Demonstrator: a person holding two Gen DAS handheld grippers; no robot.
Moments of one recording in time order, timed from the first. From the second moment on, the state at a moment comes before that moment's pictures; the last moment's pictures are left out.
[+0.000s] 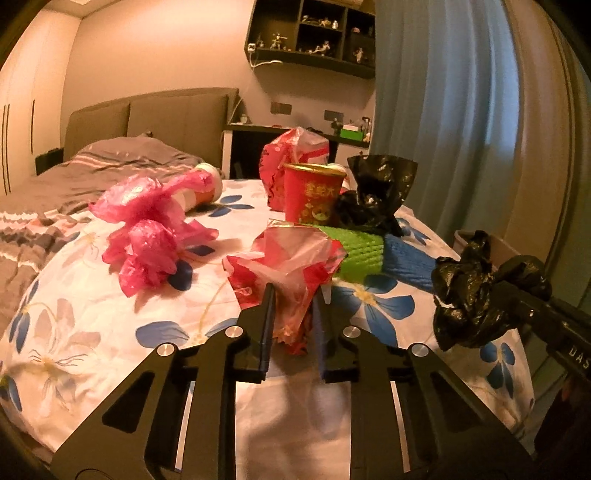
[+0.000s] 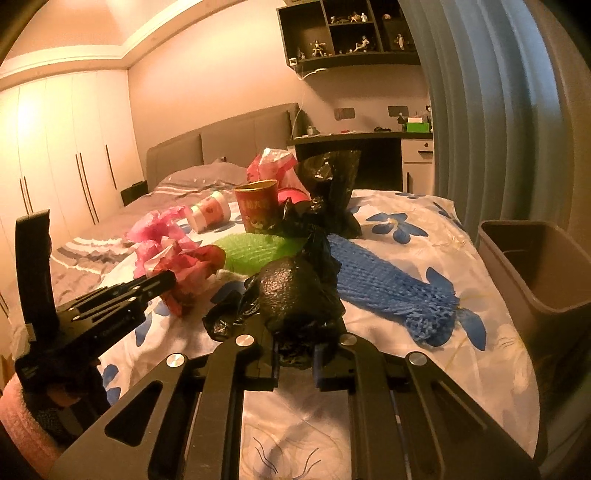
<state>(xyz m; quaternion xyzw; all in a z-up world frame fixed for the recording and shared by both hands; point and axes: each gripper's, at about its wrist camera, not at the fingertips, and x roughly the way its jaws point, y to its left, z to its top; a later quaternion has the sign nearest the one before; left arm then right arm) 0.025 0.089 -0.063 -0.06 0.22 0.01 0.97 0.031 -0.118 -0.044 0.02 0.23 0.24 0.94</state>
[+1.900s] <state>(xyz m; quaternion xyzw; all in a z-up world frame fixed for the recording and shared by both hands) 0.200 -0.233 -0.011 0.00 0.17 -0.25 0.95 0.124 -0.374 -0.009 0.10 0.11 -0.06 0.99</state>
